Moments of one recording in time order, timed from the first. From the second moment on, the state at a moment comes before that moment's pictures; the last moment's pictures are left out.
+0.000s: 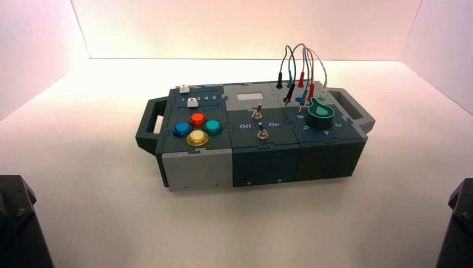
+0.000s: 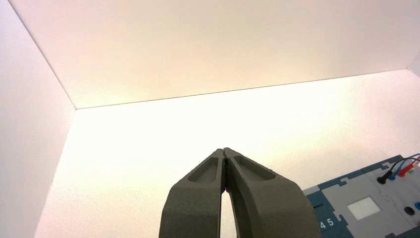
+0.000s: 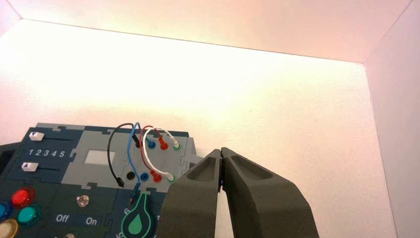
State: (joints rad) left arm -0.17 -0.83 1.03 -0.14 0.21 0.16; right arm 0.18 -0.95 1.06 0.01 0.49 0.01
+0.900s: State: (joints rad) left arm -0.17 -0.77 1.03 -0.13 0.22 0.16; right arm 0.69 -0.61 0.93 0.20 0.57 0.03
